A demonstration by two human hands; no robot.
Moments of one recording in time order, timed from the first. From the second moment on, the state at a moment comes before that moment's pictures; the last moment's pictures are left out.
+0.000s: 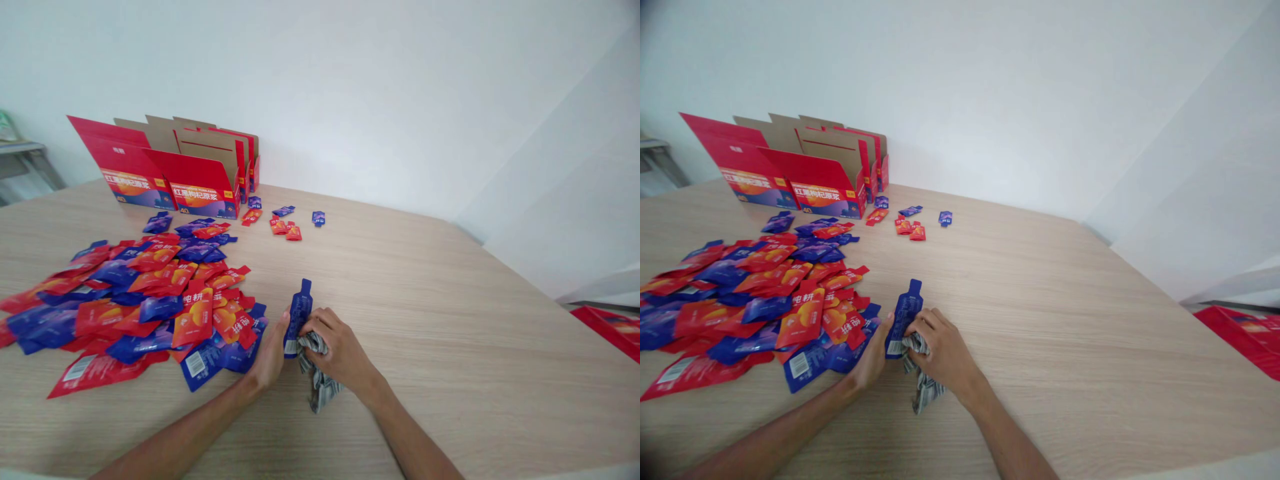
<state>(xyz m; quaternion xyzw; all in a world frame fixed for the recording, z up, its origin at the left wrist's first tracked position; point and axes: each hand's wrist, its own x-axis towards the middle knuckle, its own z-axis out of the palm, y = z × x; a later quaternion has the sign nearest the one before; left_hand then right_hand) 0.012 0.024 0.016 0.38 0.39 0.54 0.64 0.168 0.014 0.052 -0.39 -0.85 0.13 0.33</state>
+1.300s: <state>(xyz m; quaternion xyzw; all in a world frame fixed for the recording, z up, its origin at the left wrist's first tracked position) 0.020 0.012 0.031 0.19 0.31 0.47 0.81 0.187 0.023 0.062 -0.43 -0.76 0.09 0.48</state>
